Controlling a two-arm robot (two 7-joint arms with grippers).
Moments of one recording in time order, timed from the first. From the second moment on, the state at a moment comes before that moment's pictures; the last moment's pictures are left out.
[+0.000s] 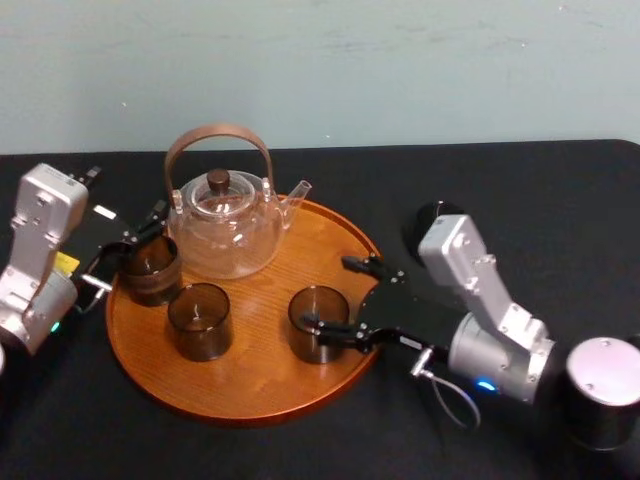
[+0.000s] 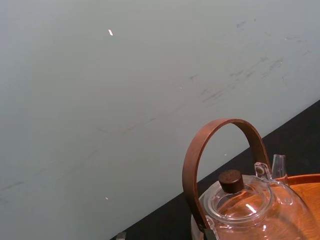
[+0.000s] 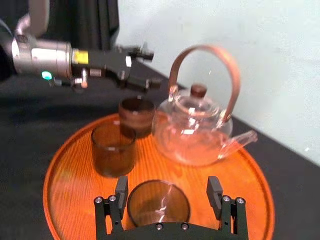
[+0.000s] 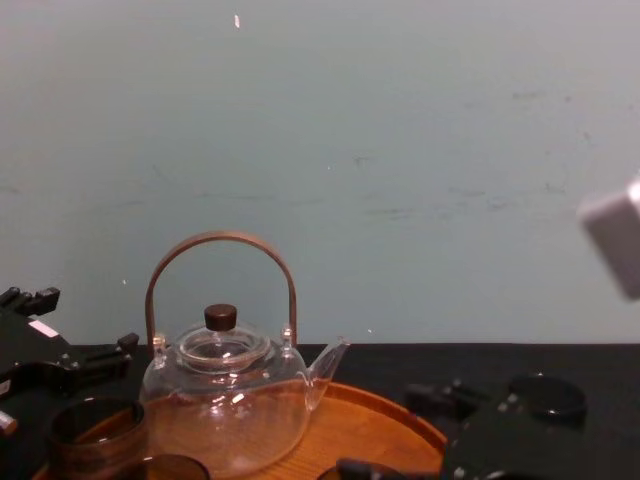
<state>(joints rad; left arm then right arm) -0.20 0.60 0.45 -1.41 -0.25 -0.12 0.03 0.12 0.42 -0.48 -1.58 0.22 0.03 0.49</state>
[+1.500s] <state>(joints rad) -0.20 0.60 0.45 -1.41 -0.25 -0.12 0.03 0.07 0.50 -0.23 -1.45 0.31 0.01 0.40</state>
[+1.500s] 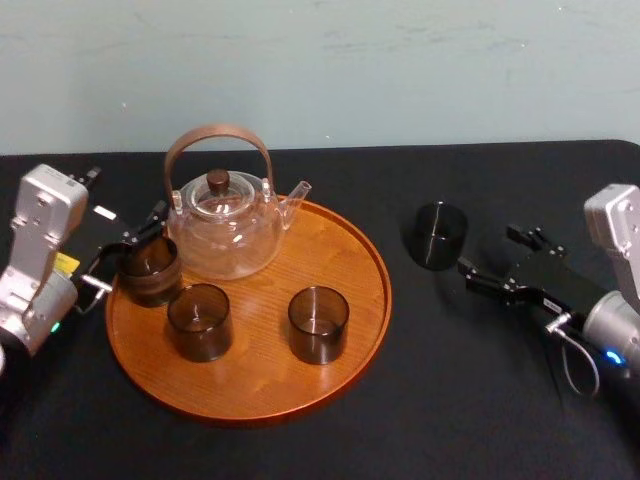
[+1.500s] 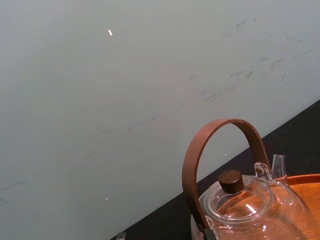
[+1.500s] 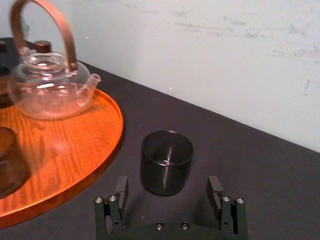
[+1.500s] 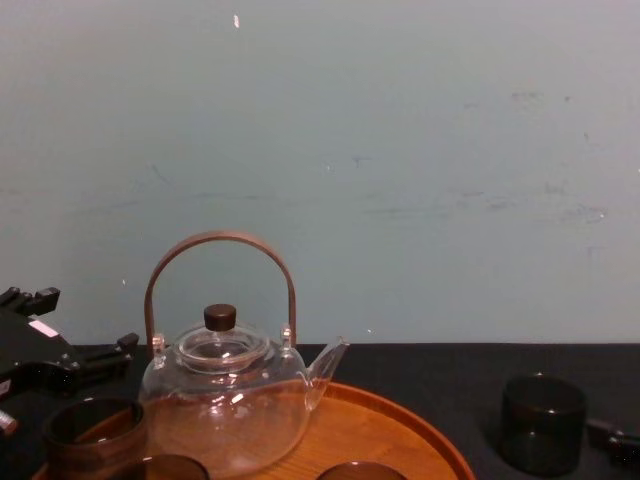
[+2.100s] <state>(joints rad) -0.20 0.60 0.45 -1.41 -0.25 -0.12 0.03 0.24 0.44 -0.31 -1.29 0.25 0.09 0.42</state>
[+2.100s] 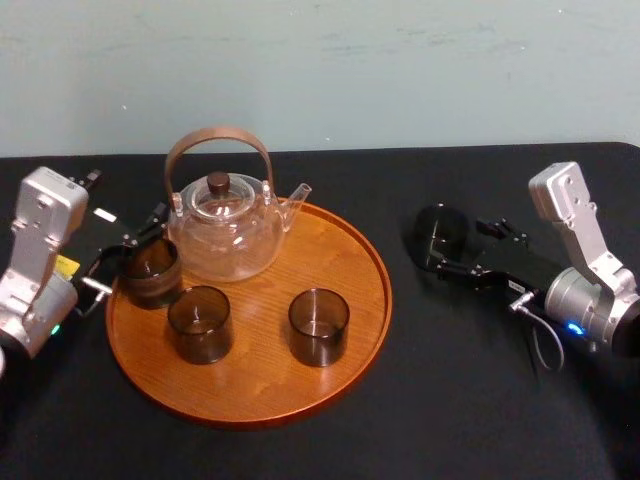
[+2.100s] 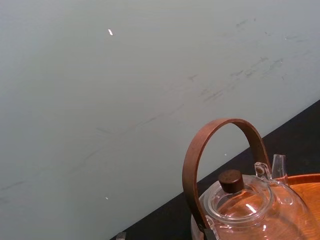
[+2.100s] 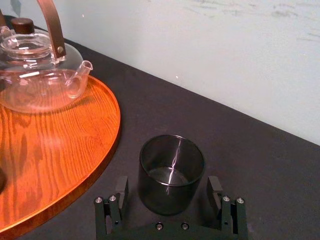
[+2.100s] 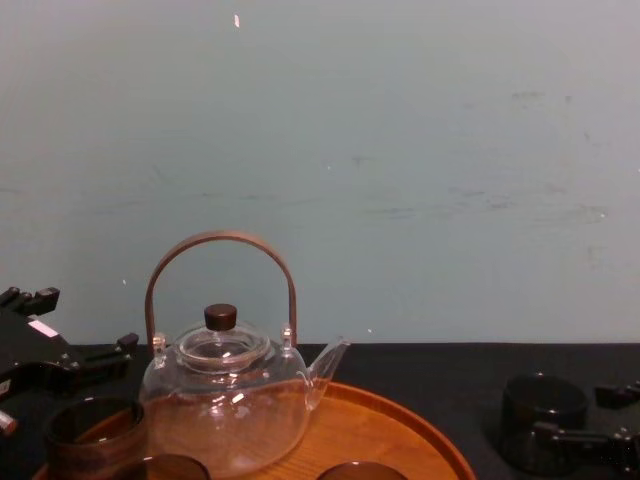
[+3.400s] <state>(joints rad) -0.20 0.60 0.45 -1.41 -0.25 -0.12 0.03 0.38 0.36 -0.35 -1.14 0.18 0.12 0.42</state>
